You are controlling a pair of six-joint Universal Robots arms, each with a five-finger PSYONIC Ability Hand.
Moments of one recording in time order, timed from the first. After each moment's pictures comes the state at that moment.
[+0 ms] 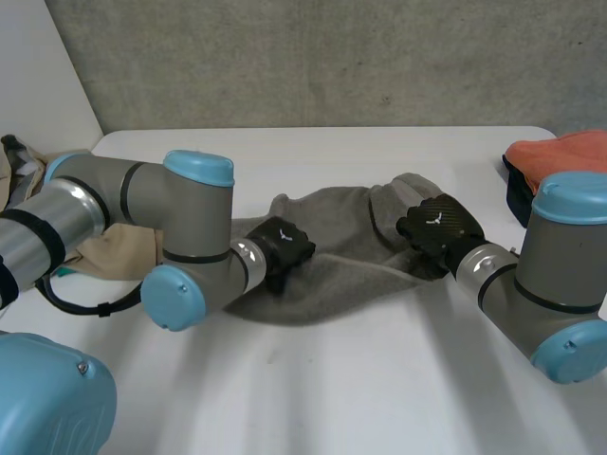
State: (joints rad) left arm 4.12 -2.54 -0.77 2.77 -1.42 3.74; right arm 1.93 -1.08 1.53 -0.14 1.36 2.52; left_hand 1.11 1.04 1.04 1.04 0.85; right_hand 1.11 1.18 1.19 1.20 1.00
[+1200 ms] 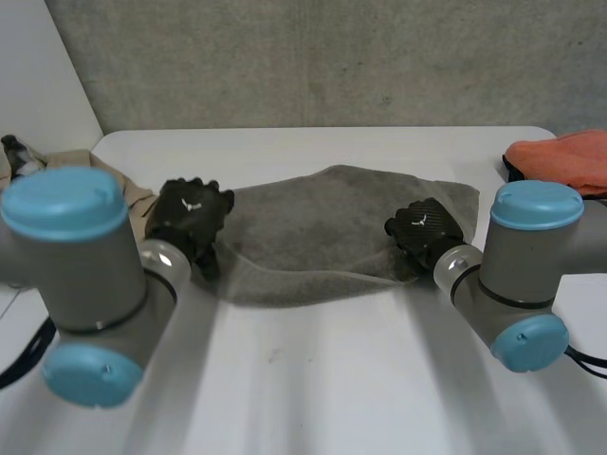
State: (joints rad) left arm 4.18 -1.96 -1.51 3.24 -1.71 3.52; right arm 1.99 -0.94 1.41 -0.17 1.44 2.58; left_hand 0.35 0.33 0.34 0.33 0.14; right_hand 1.11 1.19 1.20 1.20 1.01
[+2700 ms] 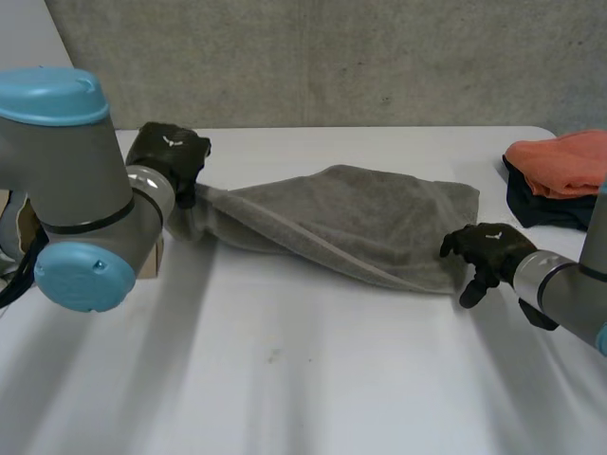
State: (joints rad) left arm 4.24 -2.07 -1.13 3.03 -1.73 3.61; right arm 1.71 -1.03 1.52 0.05 1.27 2.73; left_hand 1.13 1.19 1.18 1.20 0.98; right_hand 0.50 0.50 0.50 0.50 0.33
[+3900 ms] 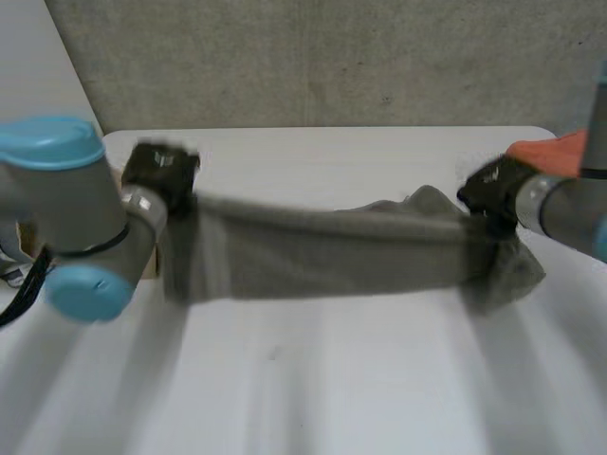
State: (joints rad) left arm 4.31 -2.12 -1.23 3.25 -1.67 3.61; right arm 1.81 -0.94 0.96 0.46 1.45 2.28; left_hand 1.13 1.20 1.19 1.20 0.98; right_hand 1.10 1.18 1.19 1.20 0.99
